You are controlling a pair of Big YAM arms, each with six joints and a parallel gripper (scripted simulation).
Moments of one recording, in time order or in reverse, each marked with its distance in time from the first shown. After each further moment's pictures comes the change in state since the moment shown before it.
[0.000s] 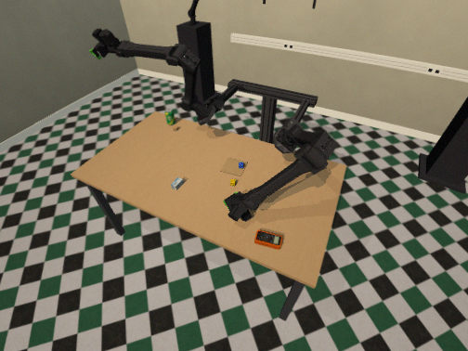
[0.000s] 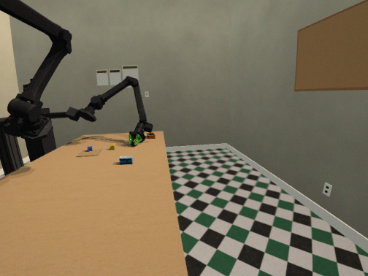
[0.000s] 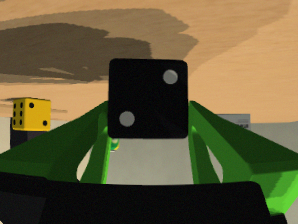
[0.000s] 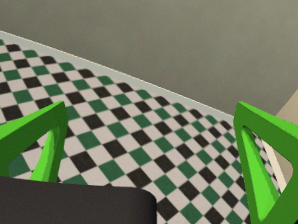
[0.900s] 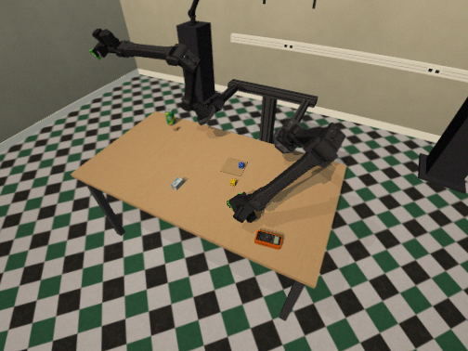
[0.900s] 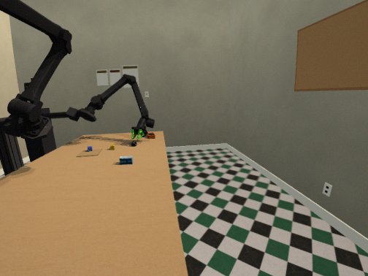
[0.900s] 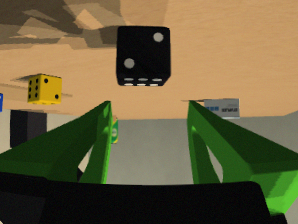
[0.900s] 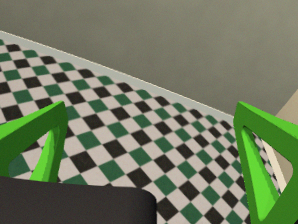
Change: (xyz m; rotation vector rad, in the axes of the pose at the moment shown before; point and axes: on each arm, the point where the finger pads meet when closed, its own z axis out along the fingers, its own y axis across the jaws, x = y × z) left arm -0.001 -0.003 -0.050 0.010 -0.003 0.000; right arm 0.000 0.000 0.000 0.000 0.000 0.000
